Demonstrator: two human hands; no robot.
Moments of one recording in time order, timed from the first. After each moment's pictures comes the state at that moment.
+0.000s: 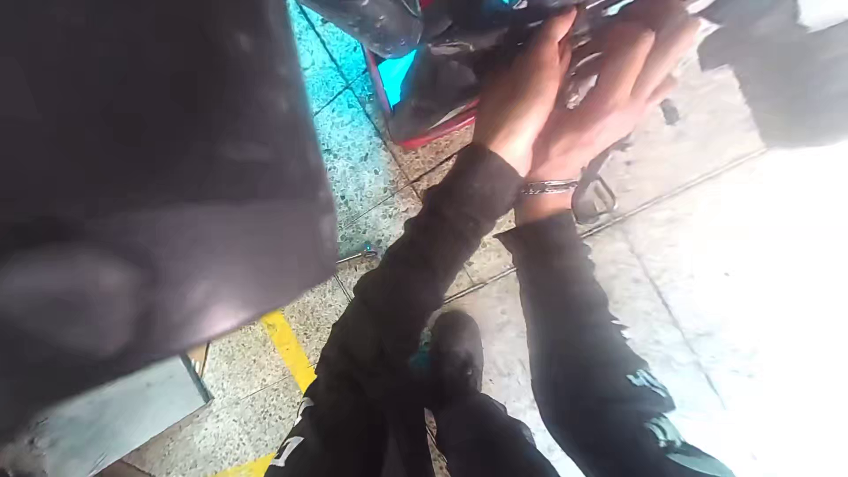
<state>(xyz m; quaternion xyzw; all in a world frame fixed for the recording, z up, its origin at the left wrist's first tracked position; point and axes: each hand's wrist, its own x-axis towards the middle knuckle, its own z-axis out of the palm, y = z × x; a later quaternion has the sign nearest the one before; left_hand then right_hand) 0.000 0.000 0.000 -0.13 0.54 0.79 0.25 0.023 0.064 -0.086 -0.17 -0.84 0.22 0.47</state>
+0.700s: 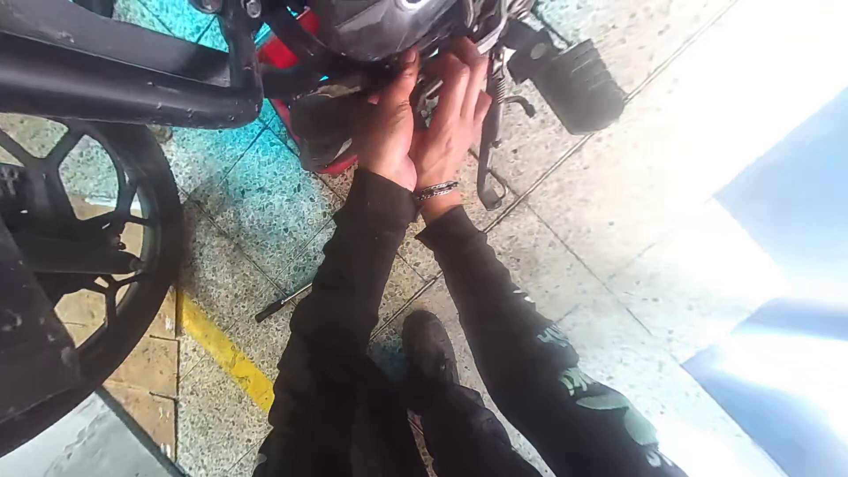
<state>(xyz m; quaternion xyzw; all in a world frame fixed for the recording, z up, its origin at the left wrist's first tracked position) 0.002 0.008 -0.014 -0.14 0.51 0.83 0.20 0.021 0.060 -0.086 -0.17 -0.82 0.23 0.49</state>
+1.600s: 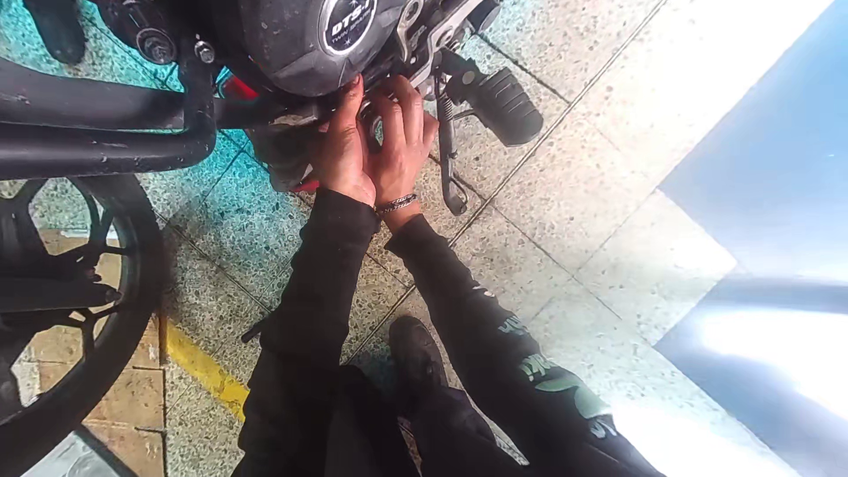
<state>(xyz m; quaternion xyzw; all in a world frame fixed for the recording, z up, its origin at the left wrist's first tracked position) 0.003 0.014 -0.011 -0.17 0.53 0.82 0.18 0.022 0.065 -0.095 -0.15 -0.82 0.21 0.51</state>
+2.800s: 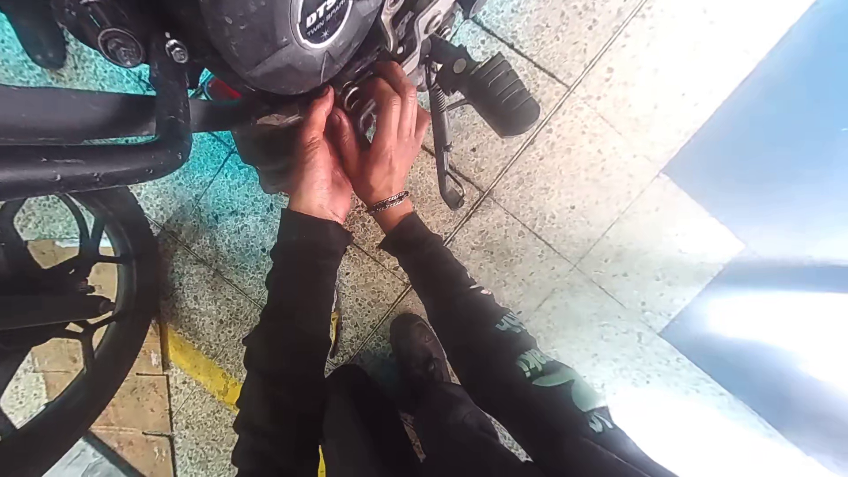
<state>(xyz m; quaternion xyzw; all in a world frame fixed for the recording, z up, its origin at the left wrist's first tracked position) 0.001 -0.011 -0.014 -0.09 0.47 0.83 0.29 0.018 0.062 -0.095 -0.17 -0.81 0.23 0.51</state>
